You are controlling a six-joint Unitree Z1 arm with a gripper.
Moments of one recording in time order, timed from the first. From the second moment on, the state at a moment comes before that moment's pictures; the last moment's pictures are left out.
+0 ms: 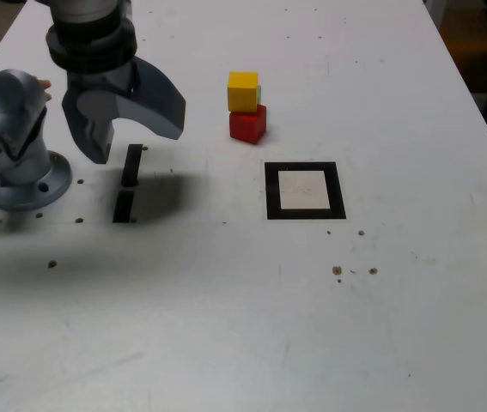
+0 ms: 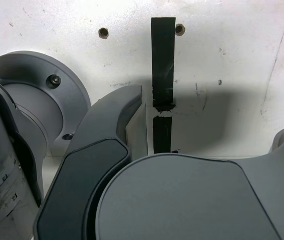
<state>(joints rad) -0.08 1.32 -0.73 1.00 0.02 -0.08</state>
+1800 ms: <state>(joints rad) 0.21 1.91 -1.43 1.33 0.19 0.21</state>
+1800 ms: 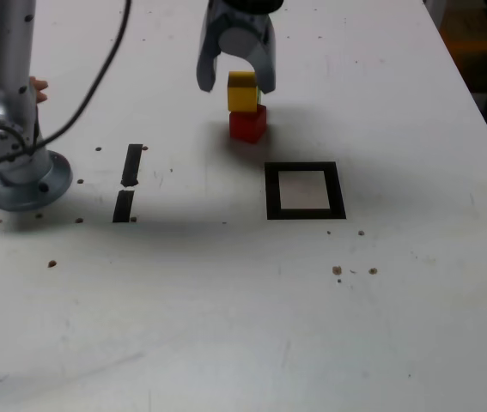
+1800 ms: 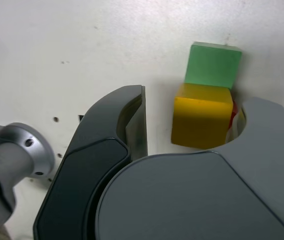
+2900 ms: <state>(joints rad) 0.15 1.96 -1.59 1.20 0.15 0.22</state>
